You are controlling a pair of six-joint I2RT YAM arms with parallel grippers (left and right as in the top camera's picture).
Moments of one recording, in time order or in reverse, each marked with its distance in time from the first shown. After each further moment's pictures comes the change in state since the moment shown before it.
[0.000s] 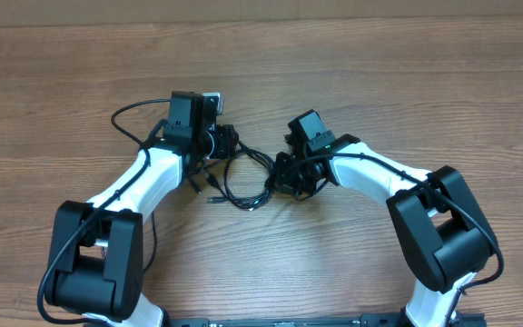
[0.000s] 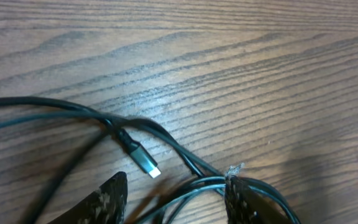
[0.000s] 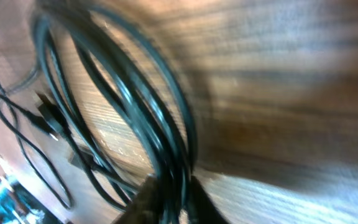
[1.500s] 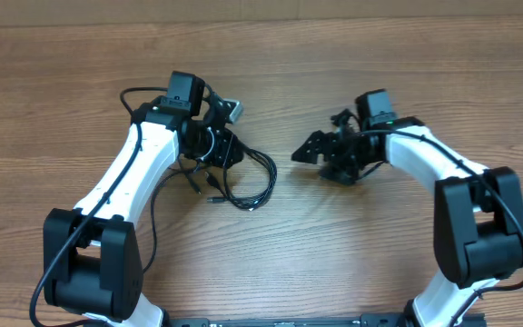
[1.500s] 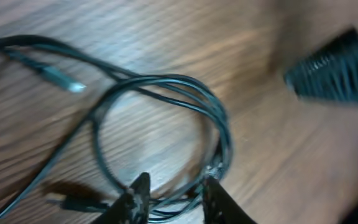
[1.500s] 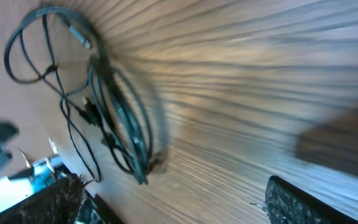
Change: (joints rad) left arm 0.000 -0.003 0.280 -0.632 0.185 0.281; right arm -0.289 -0.053 0.003 -0.105 -0.220 -0.289
